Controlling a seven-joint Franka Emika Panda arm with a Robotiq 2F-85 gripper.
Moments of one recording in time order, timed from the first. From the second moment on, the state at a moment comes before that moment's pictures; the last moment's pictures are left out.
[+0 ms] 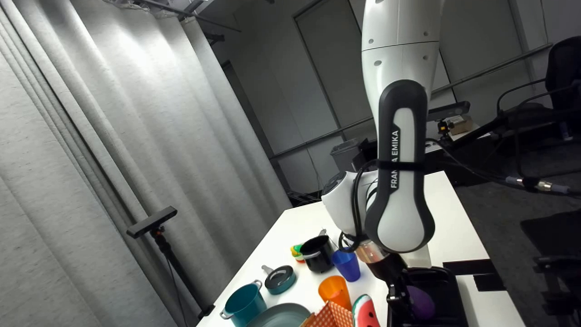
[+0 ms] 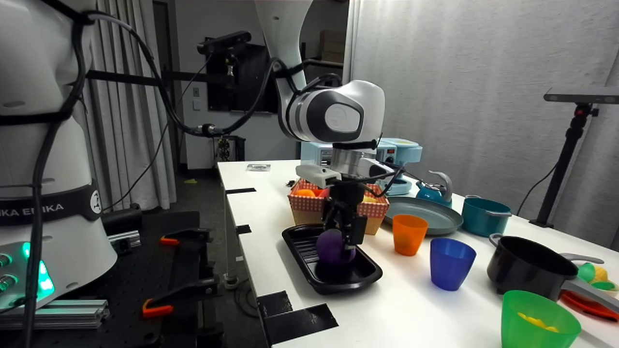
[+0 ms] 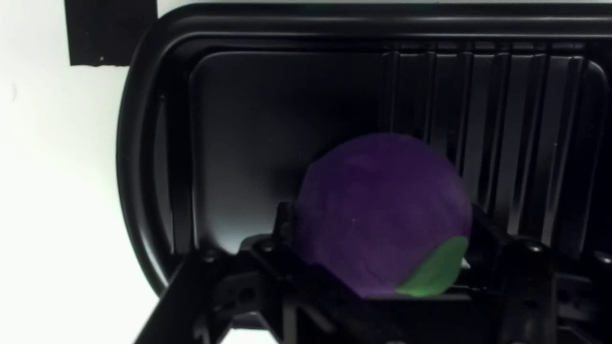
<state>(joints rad) -0.02 0.44 -0.03 -2.33 -0.15 2.64 0.08</state>
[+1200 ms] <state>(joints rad) 0.02 0.37 -0.04 -2.32 -0.13 2.63 0.12</state>
